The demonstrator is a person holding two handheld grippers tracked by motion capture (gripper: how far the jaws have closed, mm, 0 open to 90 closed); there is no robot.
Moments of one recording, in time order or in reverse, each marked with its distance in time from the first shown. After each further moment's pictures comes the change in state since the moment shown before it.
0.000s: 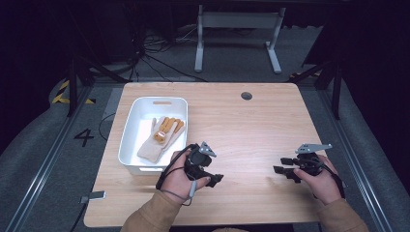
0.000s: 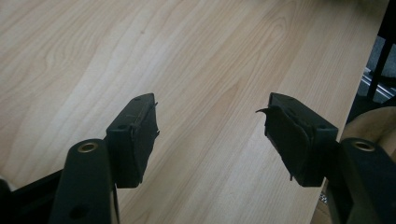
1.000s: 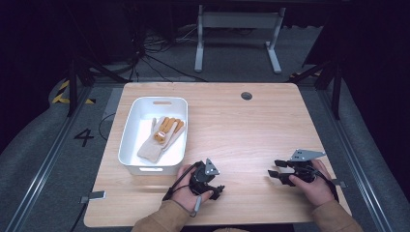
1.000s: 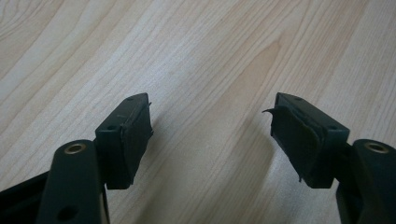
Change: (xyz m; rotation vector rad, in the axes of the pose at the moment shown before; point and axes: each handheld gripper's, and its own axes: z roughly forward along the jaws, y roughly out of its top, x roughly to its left) left arm -0.002 -0.043 0.063 -0.034 0.091 0.059; right arm 0.008 -0.015 0.019 -0.068 0.031 -0.154
